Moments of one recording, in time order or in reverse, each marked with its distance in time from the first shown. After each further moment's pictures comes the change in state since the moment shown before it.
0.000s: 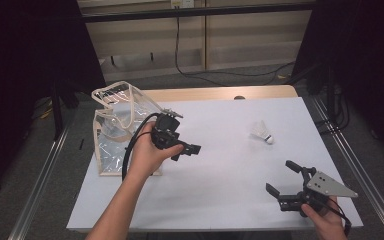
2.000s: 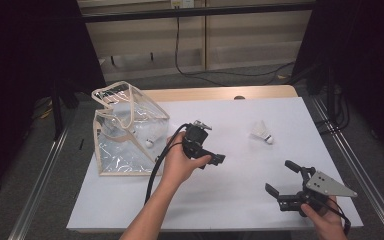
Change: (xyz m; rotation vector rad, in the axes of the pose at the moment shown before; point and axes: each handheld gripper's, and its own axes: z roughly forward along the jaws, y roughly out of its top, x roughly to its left) left arm -0.031 0.001 0.075 0.005 -0.013 0.061; right arm 0.000 0.000 0.001 0.002 0.004 0.000
